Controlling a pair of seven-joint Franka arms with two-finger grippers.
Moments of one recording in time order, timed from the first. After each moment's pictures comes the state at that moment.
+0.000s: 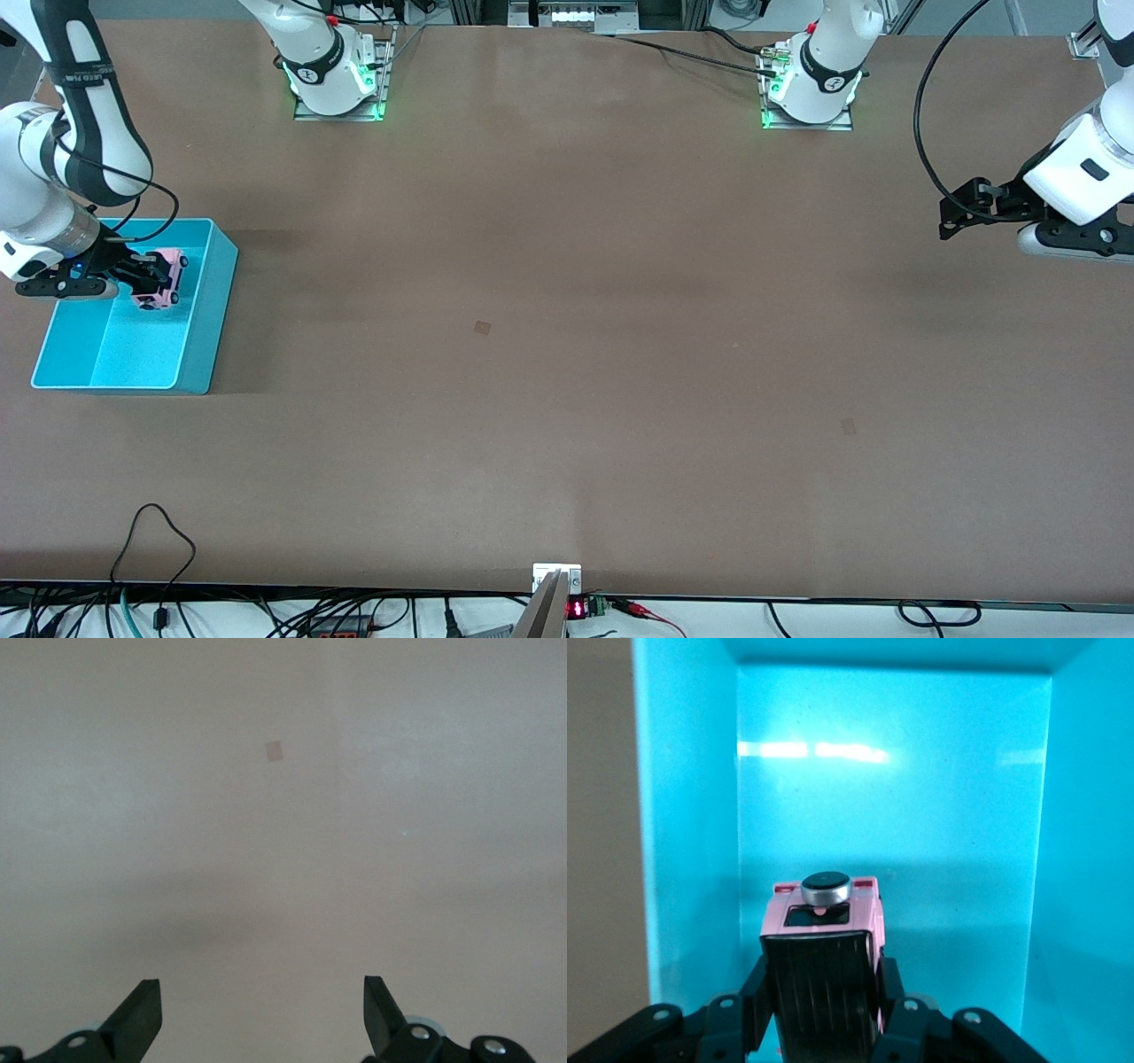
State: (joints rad) left arm -0.05 -0.01 0.01 -1.69 0.02 1.66 0.06; right arm -0.31 0.21 -0.09 -2.26 -0.03 2.51 -0.38
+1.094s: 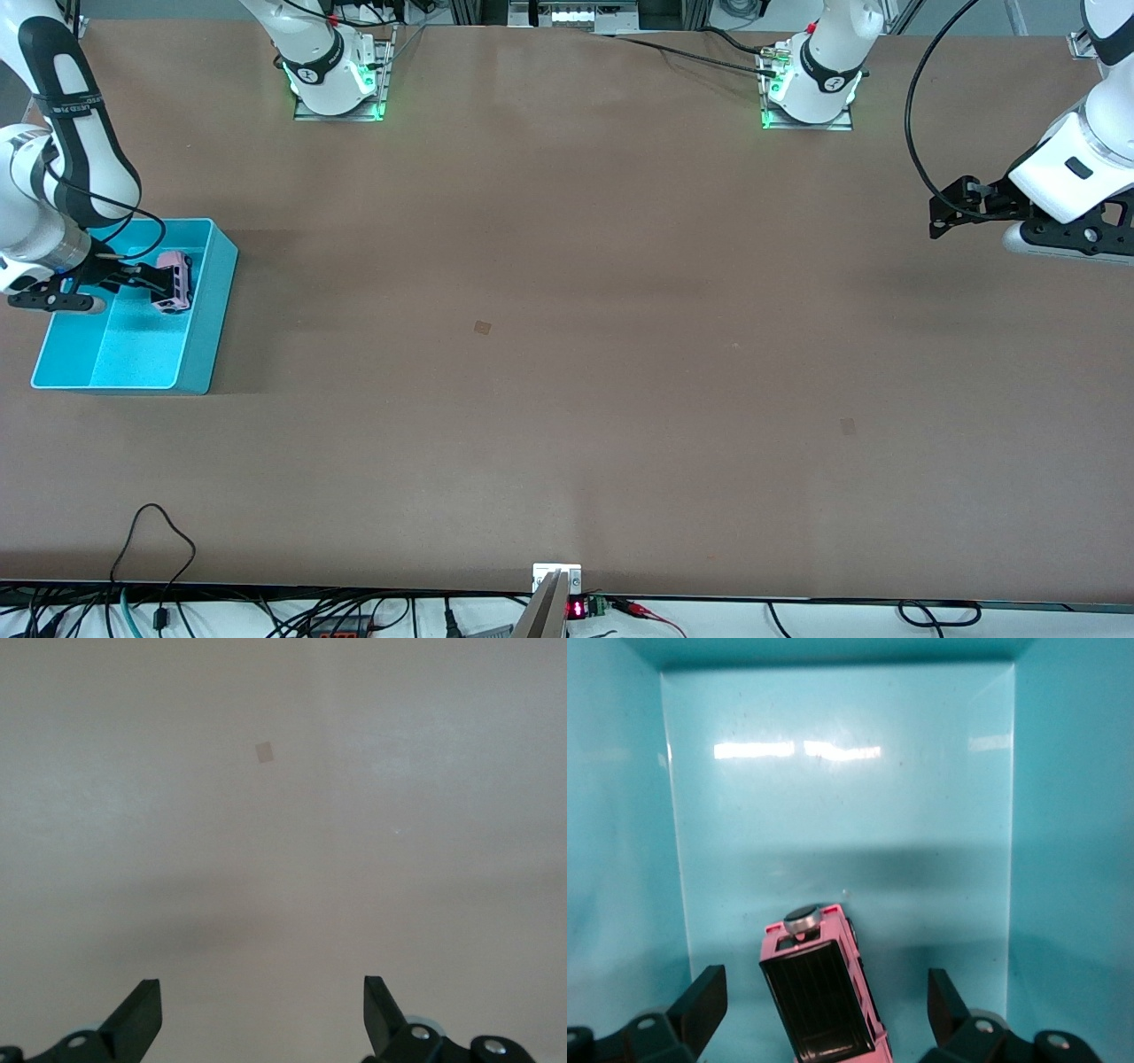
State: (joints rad) left arm -0.05 -0.01 0.00 -1.69 0.02 1.65 0.06; right arm -0.36 0.30 -0.07 -2.16 -0.03 2.50 -0.37
